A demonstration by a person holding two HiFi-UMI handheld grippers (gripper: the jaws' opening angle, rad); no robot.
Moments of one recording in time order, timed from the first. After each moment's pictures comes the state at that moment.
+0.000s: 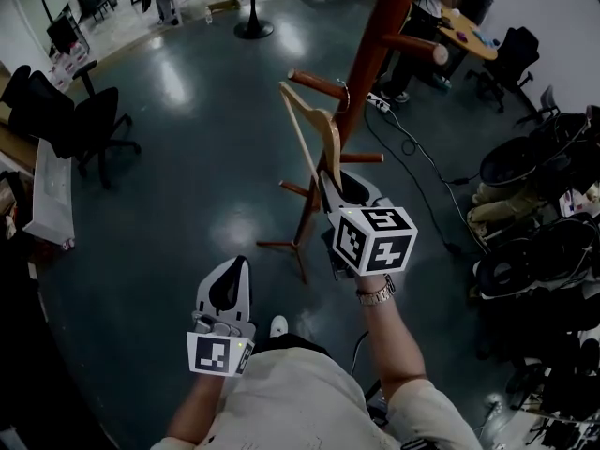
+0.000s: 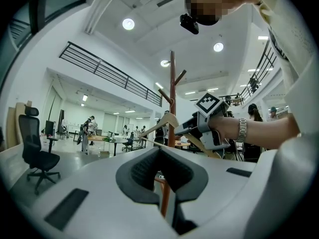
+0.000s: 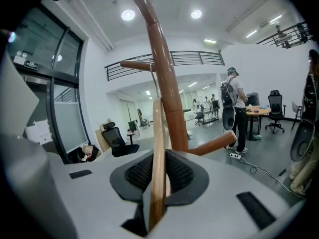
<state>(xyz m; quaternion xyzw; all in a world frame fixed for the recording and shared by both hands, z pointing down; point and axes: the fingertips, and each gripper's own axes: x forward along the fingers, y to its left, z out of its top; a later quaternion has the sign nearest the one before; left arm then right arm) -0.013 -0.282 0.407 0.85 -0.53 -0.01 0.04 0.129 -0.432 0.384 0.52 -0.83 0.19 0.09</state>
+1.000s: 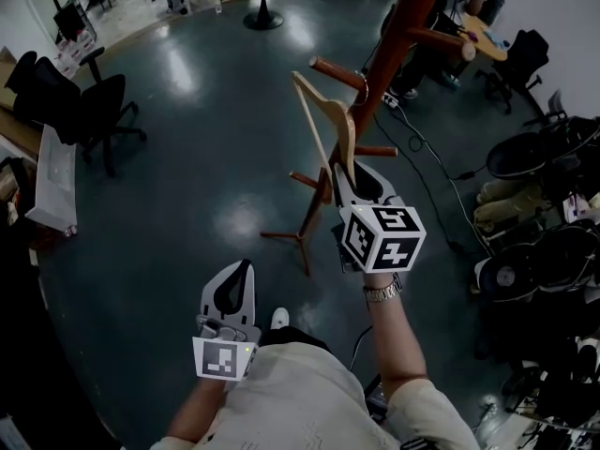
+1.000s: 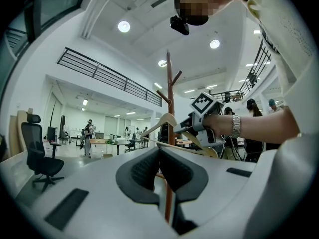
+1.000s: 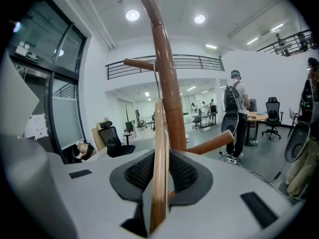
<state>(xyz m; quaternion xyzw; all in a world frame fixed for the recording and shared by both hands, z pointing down) -0.023 -0.265 0.414 0.83 -0.55 -0.01 0.03 0.130 -0.432 0.392 0.54 -0.82 0.16 0.09</state>
